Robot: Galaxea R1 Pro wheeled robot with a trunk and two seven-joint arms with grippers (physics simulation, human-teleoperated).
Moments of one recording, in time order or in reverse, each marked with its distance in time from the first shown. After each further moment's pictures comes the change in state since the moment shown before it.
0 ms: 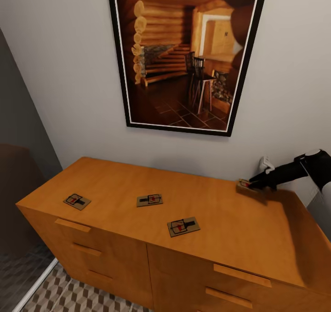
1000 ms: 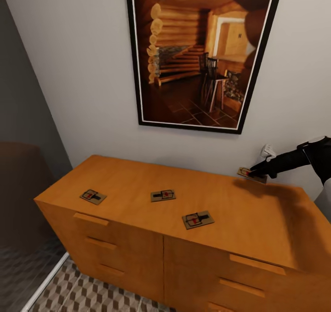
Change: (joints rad) left arm 0.000 0.002 0.000 -0.001 -0.001 -0.004 -0.001; right arm 0.001 0.001 0.004 -0.187 -0.001 0.166 0.018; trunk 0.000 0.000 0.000
